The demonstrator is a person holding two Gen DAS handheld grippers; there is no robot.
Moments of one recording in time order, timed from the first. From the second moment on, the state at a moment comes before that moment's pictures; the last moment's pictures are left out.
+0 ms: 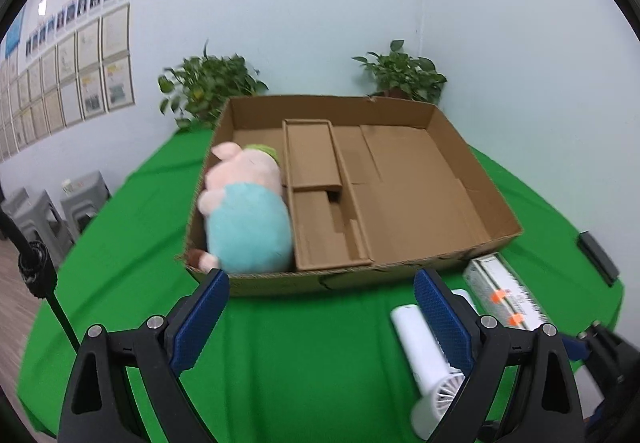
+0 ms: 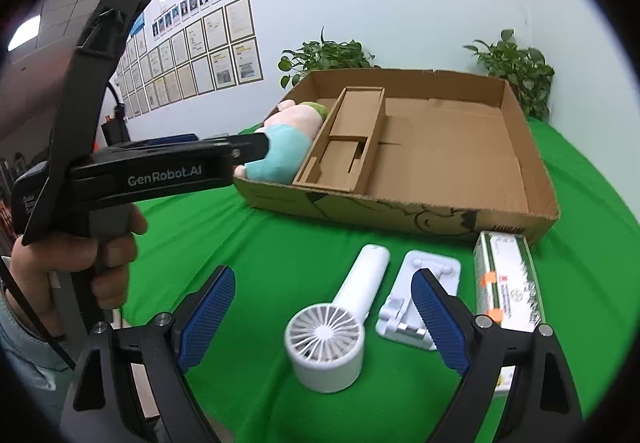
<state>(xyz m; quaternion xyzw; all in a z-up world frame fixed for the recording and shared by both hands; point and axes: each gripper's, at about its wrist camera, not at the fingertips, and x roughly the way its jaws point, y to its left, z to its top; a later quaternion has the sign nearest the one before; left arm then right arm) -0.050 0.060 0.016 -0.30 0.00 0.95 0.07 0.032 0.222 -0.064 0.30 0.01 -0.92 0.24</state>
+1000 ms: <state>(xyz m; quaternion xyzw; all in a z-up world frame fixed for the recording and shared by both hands) -0.091 0.082 -0.084 -0.49 -0.16 0.81 0.27 0.033 0.217 -0.117 0.38 -0.01 -0.89 0.24</state>
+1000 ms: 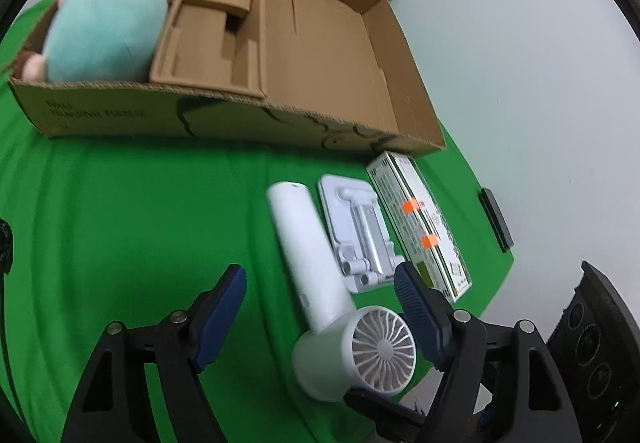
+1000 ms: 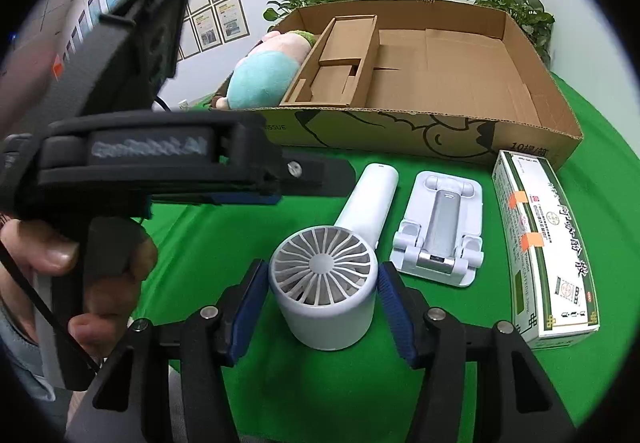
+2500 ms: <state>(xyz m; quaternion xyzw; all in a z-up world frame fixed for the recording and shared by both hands) -0.104 0.073 -0.106 -0.51 -0.23 0.77 0.31 0.033 0.214 -0.112 0.39 0.05 -0.87 0.29</state>
